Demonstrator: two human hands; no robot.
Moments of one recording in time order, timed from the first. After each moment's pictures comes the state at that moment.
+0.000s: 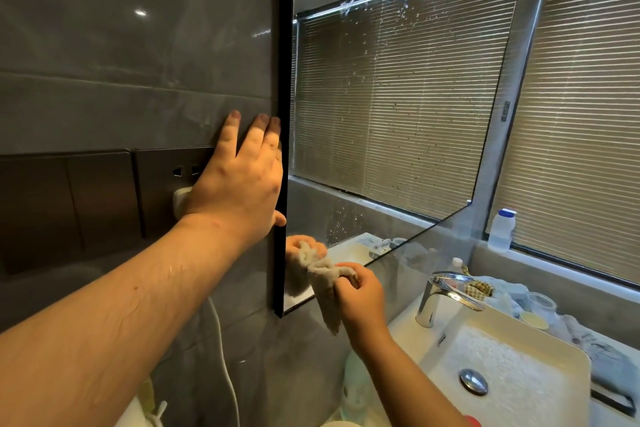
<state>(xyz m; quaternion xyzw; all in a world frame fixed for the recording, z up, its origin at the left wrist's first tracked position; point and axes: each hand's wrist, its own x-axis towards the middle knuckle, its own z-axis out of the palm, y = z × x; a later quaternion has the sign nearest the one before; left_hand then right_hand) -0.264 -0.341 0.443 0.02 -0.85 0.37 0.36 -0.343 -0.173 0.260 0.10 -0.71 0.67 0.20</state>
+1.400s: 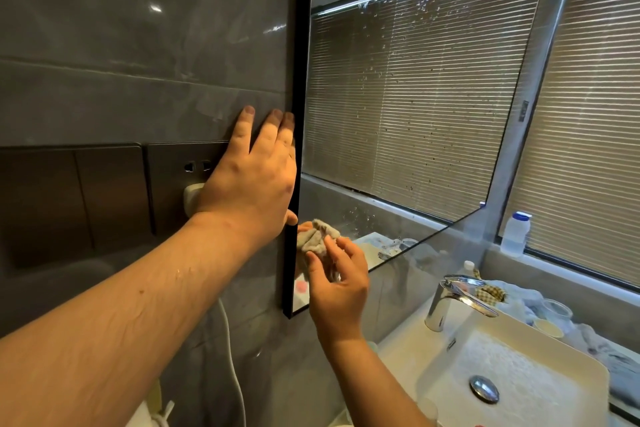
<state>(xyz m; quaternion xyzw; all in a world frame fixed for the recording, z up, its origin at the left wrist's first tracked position) -0.266 -0.343 0.441 0.01 -0.85 0.37 0.37 -0.350 -0.233 0.261 0.18 -0.62 0.60 0.48</state>
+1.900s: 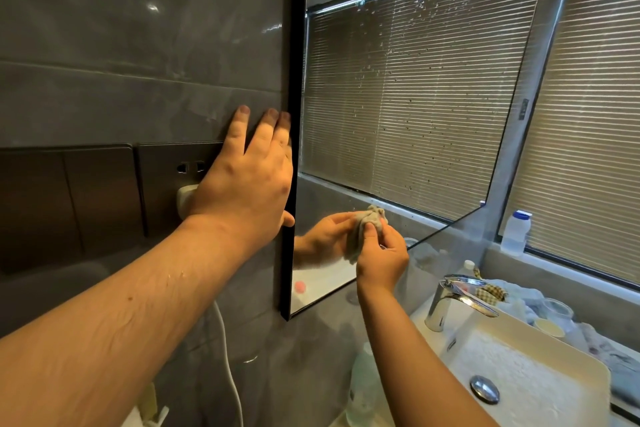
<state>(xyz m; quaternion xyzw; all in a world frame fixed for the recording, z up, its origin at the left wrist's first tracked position) -0.266 -0.341 0.441 0.01 -0.85 0.37 0.37 -0.420 -0.183 0.288 -0.02 -0.59 0.71 0.38</state>
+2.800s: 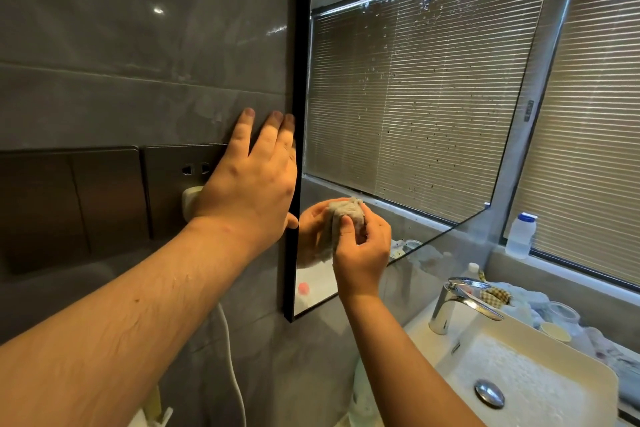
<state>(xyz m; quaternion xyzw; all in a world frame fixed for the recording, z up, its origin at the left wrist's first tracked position) -0.267 -0.342 0.440 0.01 -0.85 0.37 0.38 -0.383 -0.212 0.307 0.12 -0.62 0.64 0.44</state>
